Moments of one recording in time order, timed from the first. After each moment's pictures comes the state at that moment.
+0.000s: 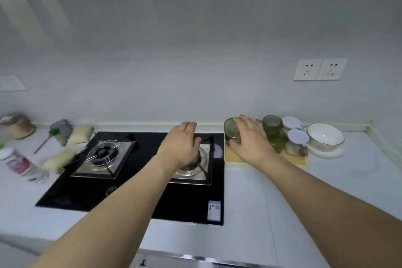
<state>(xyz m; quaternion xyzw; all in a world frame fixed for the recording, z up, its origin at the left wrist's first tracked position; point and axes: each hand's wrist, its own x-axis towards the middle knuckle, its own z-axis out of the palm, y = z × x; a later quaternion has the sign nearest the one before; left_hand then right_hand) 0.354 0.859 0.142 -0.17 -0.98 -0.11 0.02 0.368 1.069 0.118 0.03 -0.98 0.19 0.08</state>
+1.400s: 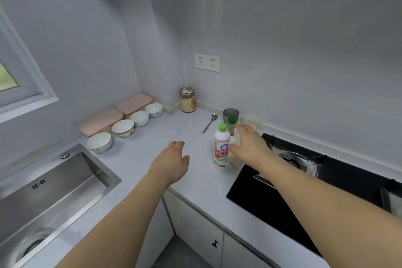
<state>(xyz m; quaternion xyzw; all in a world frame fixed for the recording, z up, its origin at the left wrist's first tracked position) 0.403 0.115 0.109 0.18 -0.97 -0.19 0.01 0.290 0.315 0.130 0.24 -0.94 0.24 -0.03</state>
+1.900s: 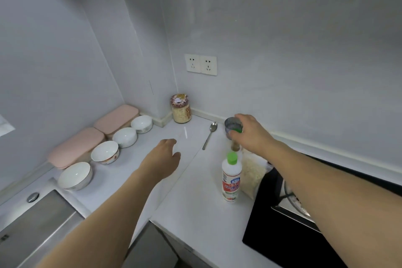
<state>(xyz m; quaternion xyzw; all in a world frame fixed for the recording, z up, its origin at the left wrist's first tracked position) 0.245 0.007 0.100 0.16 -0.97 -0.18 -0.02 0.132 0.241 0.130 0.19 -0.92 0.33 -0.07</state>
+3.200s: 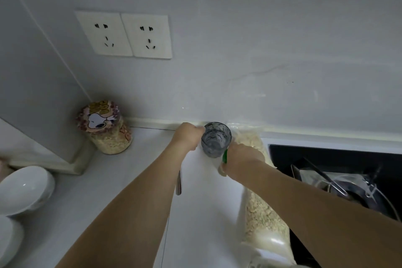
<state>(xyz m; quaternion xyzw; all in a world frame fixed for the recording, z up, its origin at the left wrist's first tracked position) -0.157 0.019 -0.077 0.11 -0.84 -0.49 -0.21 -0.065 0.150 -0.026 -0.10 -0.97 0.00 -0.23</state>
